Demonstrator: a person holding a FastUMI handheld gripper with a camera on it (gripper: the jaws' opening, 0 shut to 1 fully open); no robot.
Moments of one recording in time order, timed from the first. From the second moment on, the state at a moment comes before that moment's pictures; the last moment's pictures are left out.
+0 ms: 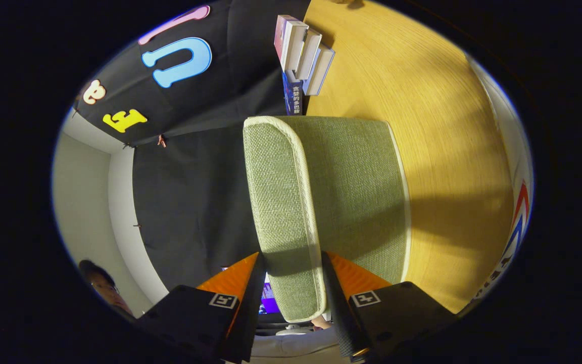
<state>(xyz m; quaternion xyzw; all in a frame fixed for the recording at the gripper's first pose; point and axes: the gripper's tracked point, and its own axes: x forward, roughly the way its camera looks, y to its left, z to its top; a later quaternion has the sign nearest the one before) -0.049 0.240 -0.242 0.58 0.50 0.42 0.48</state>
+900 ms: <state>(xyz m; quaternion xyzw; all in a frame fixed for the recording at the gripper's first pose) -0.027 0.218 -0.165 0.61 0.42 0.41 0.54</state>
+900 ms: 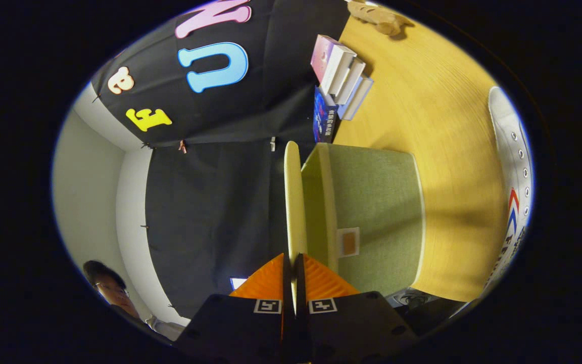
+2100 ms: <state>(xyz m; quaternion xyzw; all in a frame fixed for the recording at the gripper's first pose) -0.037 0.392 0.004 0.54 0.37 0.51 0.57</state>
